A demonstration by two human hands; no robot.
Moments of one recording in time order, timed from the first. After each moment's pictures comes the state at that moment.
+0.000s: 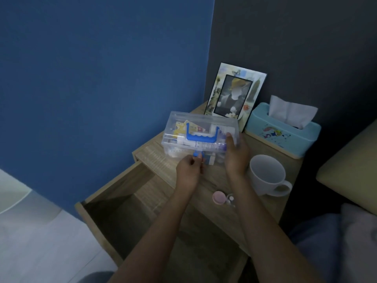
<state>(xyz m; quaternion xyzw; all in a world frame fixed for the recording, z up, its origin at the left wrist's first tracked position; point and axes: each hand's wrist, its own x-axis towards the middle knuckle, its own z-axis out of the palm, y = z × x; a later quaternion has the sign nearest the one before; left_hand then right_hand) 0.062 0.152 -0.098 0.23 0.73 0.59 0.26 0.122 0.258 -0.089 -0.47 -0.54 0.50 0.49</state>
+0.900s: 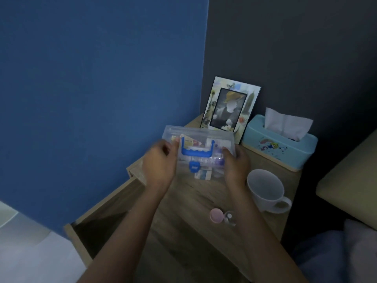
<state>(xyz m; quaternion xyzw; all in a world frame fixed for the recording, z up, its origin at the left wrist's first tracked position) 0.005 0.149 -0.052 0.27 0.83 0.49 -0.03 0.125 0.268 -0.079 -0.51 -0.53 0.53 0.43</state>
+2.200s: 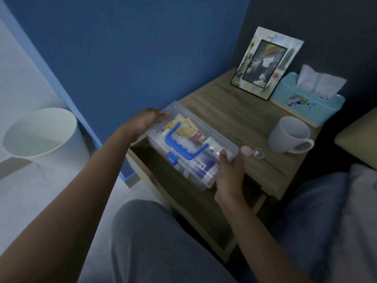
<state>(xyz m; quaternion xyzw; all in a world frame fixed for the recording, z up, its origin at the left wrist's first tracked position) -0.078 -0.020 -0.054 0.27 0.75 0.48 0.36 0.157 0.021 -0.060 -0.56 -0.40 0.67 0.29</state>
